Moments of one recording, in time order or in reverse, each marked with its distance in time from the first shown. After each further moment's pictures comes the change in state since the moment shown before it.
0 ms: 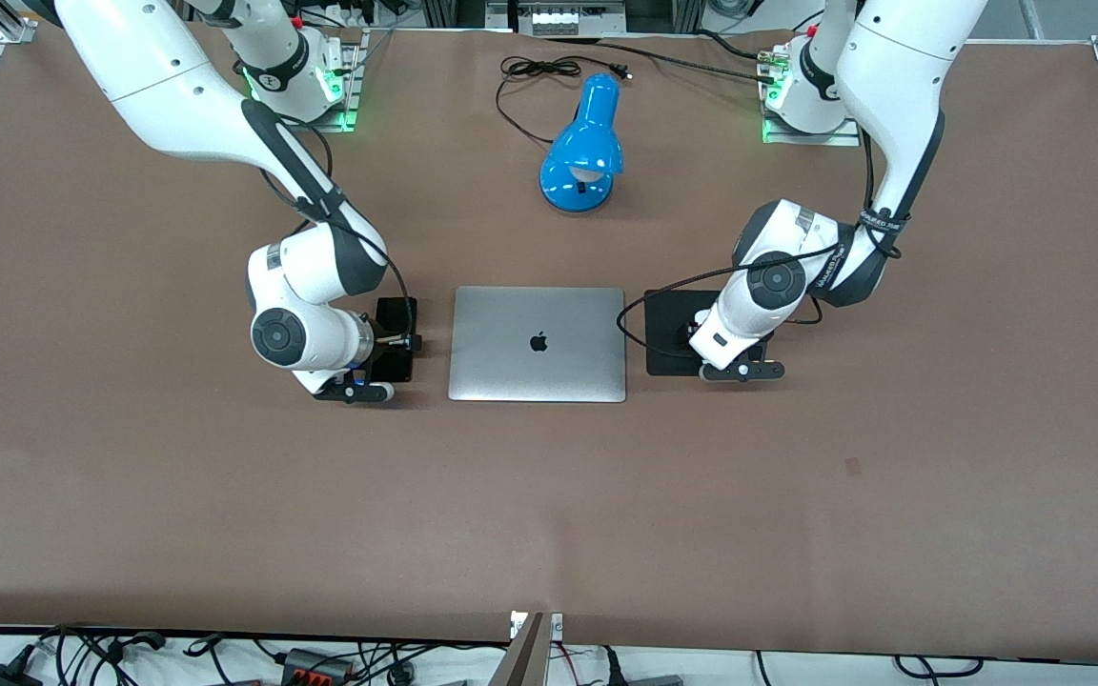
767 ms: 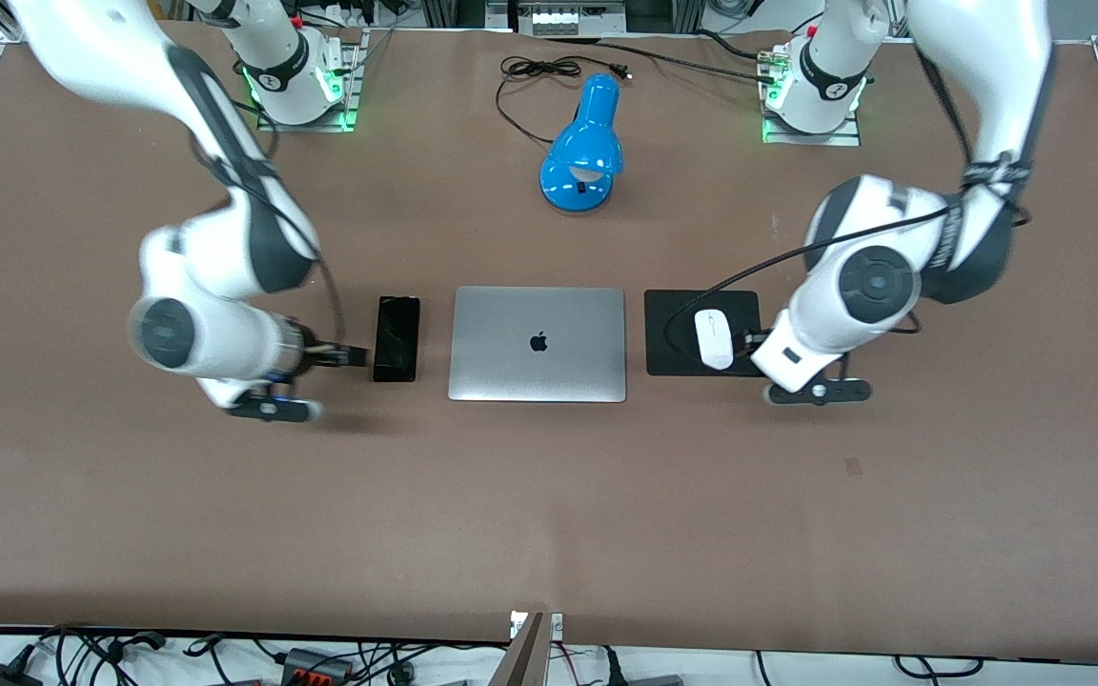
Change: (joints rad) left arm 0.086 -0.119 0.017 0.383 0.005 -0.603 0.168; right arm -0.066 -0.212 -0.087 0.169 -0.001 -0.339 -0.016
